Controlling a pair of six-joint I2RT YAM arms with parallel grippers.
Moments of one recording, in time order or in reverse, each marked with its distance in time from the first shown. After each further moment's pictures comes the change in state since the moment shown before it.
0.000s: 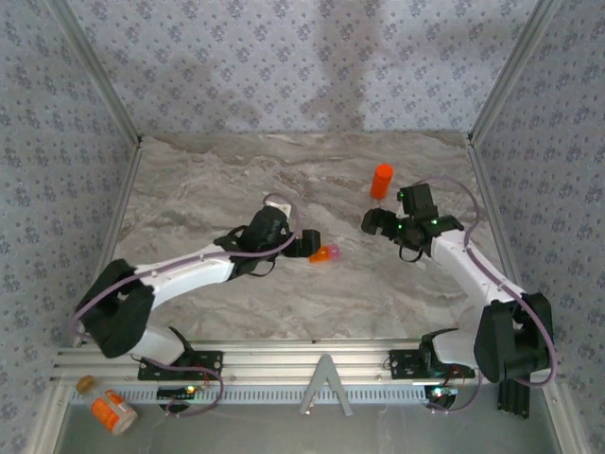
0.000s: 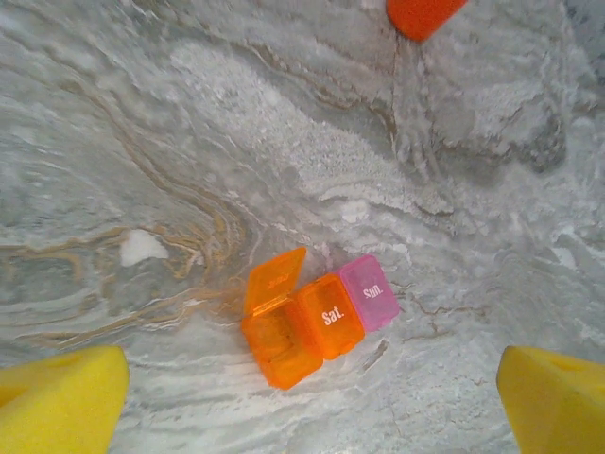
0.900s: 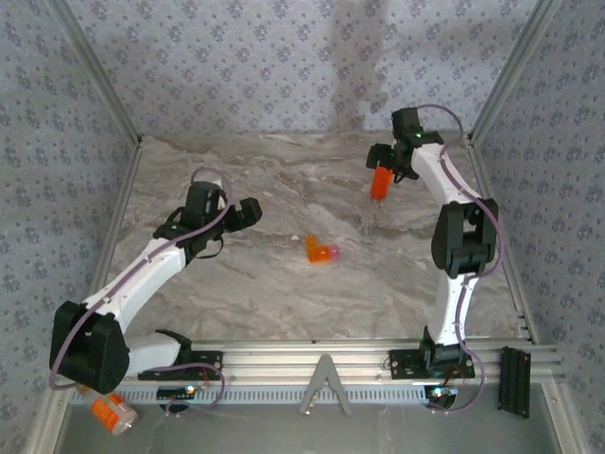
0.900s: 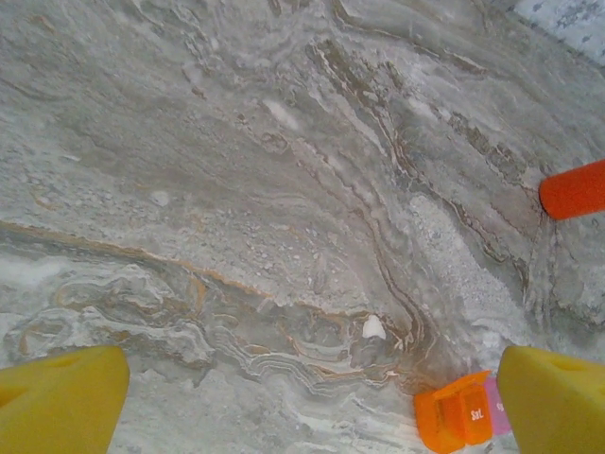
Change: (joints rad) left arm 0.413 -0.180 0.037 -0.269 0.079 0.014; right arm -0.083 0.771 0.940 -0.250 0.170 -0.168
